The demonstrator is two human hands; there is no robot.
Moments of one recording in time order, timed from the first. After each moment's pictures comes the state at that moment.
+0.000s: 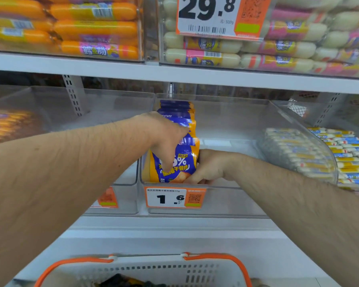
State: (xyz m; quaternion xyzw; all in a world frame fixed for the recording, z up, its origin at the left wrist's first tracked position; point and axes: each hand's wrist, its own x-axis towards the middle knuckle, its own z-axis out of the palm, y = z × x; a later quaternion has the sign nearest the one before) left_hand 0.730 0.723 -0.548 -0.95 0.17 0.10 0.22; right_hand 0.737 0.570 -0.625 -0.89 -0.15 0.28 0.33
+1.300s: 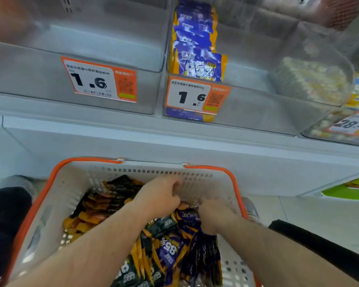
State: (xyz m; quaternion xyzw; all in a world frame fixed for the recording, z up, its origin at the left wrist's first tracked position) left_hand 0.519 0.727 -0.802 -0.93 0.07 0.18 -0.32; right_hand 0.530 0.536 -0.858 -0.90 -0.22 0.34 -0.18
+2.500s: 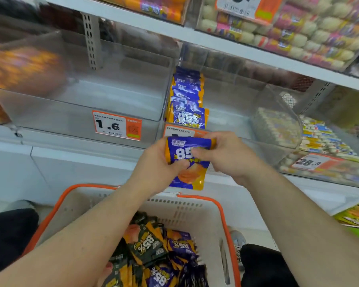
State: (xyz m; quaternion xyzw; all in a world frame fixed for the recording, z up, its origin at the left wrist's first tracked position) left_hand 0.538 0.732 -0.671 -0.76 0.03 -0.09 -0.65; right_hand 0.561 0.574 -0.590 -0.85 -0.09 0.12 0.50
